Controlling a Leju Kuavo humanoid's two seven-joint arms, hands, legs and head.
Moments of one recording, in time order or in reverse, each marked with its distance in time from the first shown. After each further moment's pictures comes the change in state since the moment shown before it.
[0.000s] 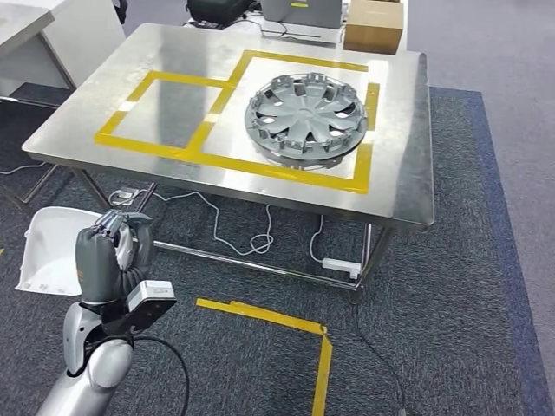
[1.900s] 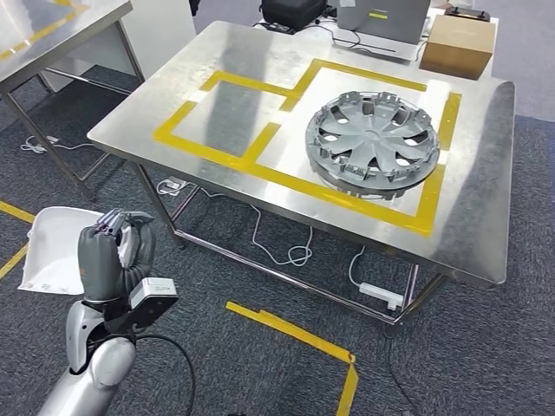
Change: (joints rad) left arm -0.001 -0.005 -0.005 0.008 -0.003 0.006 0.011; right arm 0.001 -0.009 0.003 0.000 -0.020 -0.015 -0.034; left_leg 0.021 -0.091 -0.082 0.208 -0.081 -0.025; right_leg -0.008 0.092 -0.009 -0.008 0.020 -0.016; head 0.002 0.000
